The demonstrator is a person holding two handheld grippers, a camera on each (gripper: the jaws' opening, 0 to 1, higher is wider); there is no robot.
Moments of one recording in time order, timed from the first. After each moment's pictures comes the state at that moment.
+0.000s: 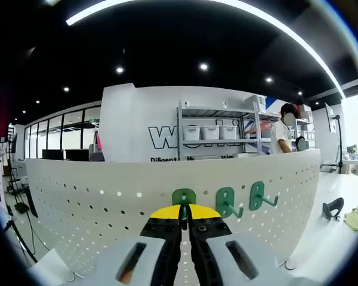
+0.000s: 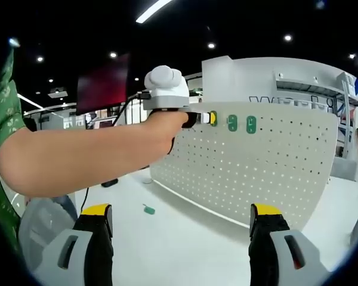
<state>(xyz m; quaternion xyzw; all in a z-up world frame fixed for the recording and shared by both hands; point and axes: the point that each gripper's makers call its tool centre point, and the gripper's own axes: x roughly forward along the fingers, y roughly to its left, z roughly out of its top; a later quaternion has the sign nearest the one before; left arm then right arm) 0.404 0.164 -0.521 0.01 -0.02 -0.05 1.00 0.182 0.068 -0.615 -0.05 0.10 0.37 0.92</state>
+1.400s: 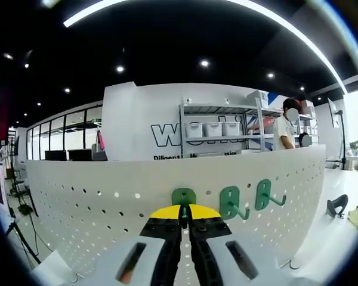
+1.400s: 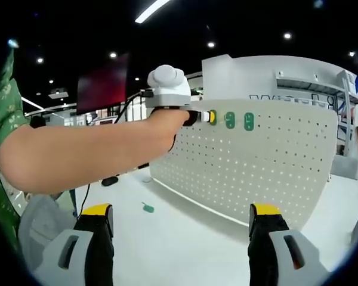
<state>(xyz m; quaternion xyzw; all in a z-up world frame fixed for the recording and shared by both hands) 0.415 0.166 -0.524 0.01 -0.01 -0.04 1.00 0.185 0.062 -0.619 -0.04 0.10 0.37 0.92</state>
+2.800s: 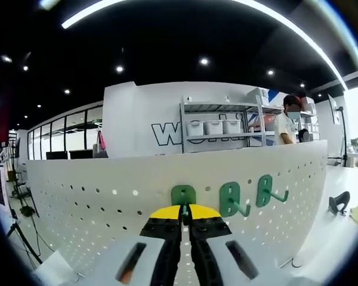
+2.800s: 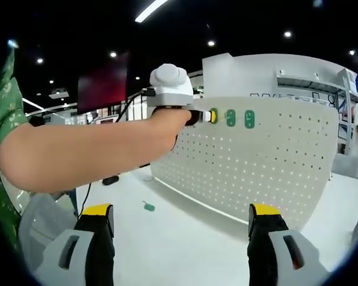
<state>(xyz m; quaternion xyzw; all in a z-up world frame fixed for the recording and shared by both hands) 0.416 0.165 -0.529 0.02 0.00 -0.03 1.00 0.184 0.062 -0.623 -0.04 0.11 0.37 0.92</state>
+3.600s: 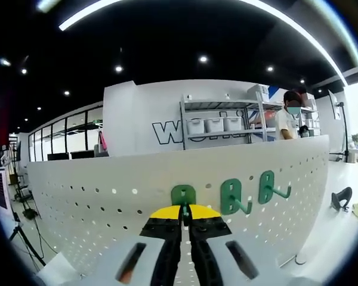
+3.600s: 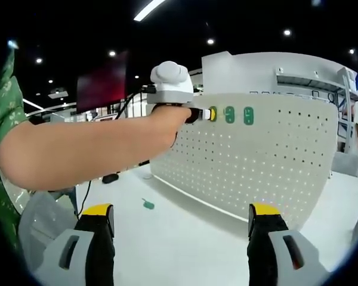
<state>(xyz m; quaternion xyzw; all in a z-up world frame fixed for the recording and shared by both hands) 0.423 0.169 -0.533 0.03 0.00 -0.03 1.00 0.185 0.060 -0.628 -0.04 0.11 0.37 0.92</state>
